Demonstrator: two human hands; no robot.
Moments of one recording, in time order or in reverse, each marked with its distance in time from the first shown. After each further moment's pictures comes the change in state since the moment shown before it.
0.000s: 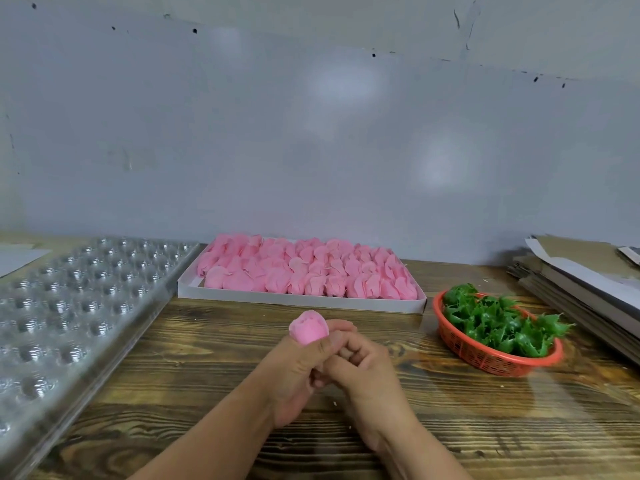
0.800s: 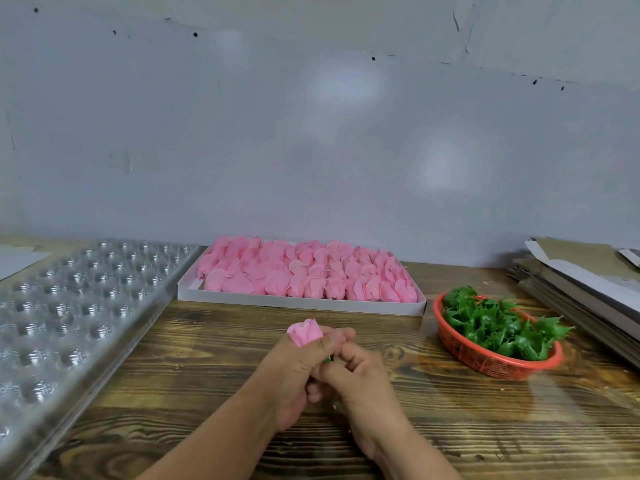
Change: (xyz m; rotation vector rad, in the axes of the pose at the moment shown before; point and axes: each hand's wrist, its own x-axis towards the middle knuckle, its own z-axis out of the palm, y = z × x) left_hand -0.001 0.001 0.006 0.058 0.108 -0.034; right_hand -0.001 0.002 0.001 -0.073 -0.010 0.083
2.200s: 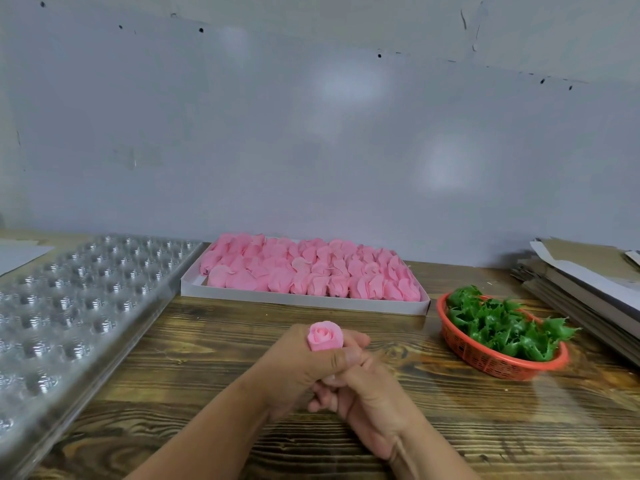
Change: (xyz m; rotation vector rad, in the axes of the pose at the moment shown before) left_hand -0.001 0.007 -0.013 0.194 -0.297 0.105; right_hand -0.001 -0.004 -0.005 0.292 -0.226 0.183
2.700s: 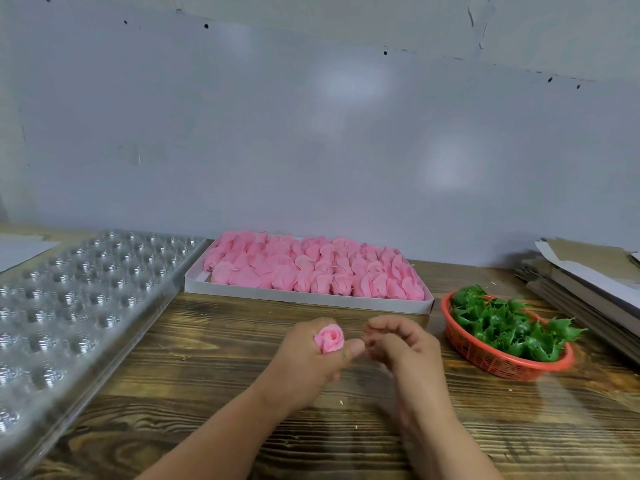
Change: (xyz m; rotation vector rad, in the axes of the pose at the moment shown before) left_hand 0.005 -0.007 0.006 0.447 0.278 0.160; right_hand 0.005 -0.019 -0.025 -0.304 0.539 -0.358
